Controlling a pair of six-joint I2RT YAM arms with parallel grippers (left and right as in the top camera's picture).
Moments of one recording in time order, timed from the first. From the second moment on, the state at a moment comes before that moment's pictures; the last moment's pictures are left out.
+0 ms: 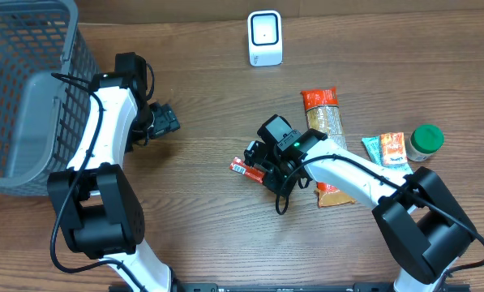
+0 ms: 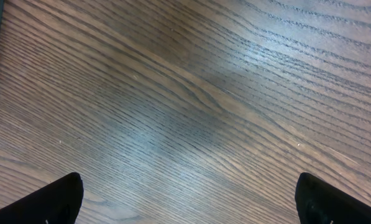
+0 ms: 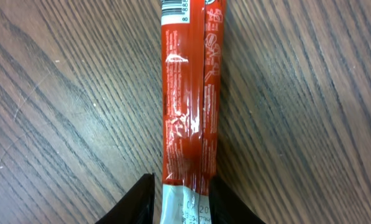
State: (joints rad) left arm 0.11 1.90 1.51 -1.12 -0.11 -0.41; right arm 0.71 1.89 1.20 -0.69 -0.21 -0.33
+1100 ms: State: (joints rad) left arm 0.11 1.90 1.51 -1.12 -0.11 -0.41; right arm 0.71 1.89 1.18 -0.64 -0.15 -0.17
